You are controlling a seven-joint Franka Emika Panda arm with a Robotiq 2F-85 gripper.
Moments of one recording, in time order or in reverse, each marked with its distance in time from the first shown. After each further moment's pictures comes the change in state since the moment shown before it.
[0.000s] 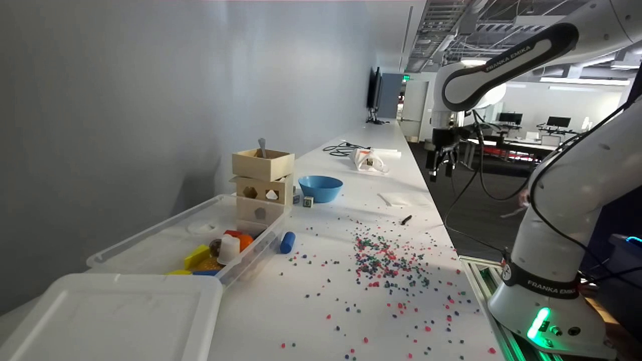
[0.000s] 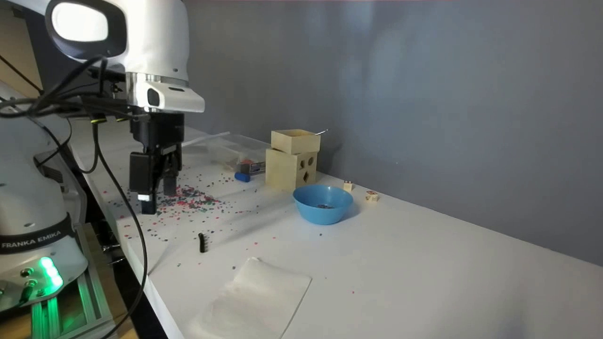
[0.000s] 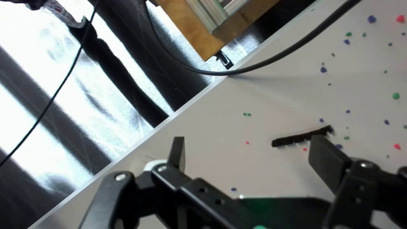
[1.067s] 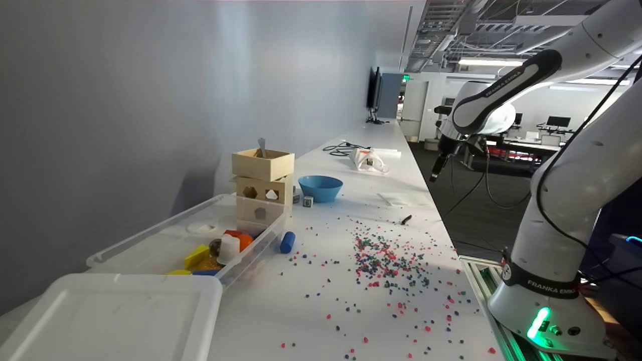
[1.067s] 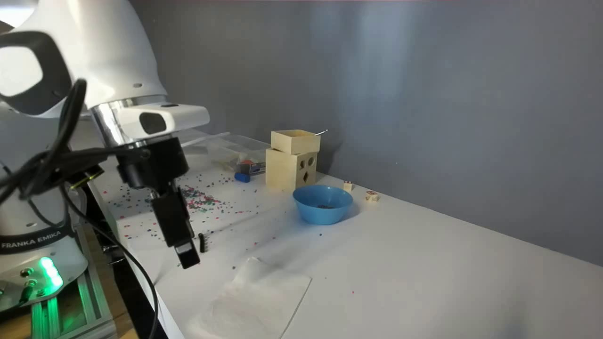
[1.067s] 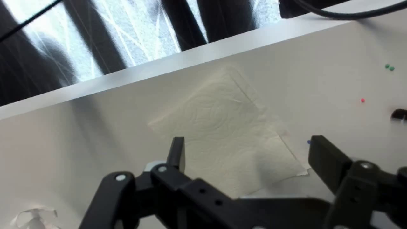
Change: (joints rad) arm 0.062 0.163 -0.376 0.002 -0.100 0.561 -0.555
